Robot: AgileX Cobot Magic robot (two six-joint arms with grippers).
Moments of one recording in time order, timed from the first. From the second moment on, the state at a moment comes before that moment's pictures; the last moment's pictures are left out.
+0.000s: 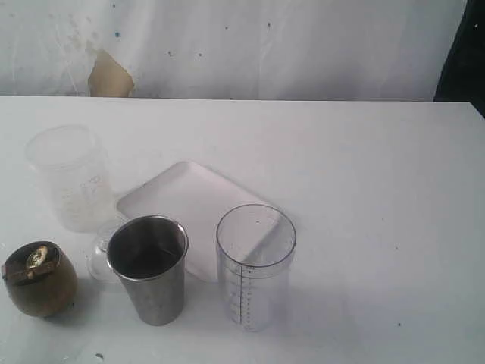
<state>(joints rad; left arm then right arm) -0.09 0.00 0.00 0.01 0.11 -0.10 0.01 0.01 -0.01 -0.08 0.18 0.23</state>
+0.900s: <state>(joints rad) -0.09 0.18 -0.10 0.16 -0.14 -0.59 0.01 0.01 -0.01 -0.08 0.18 0.23</state>
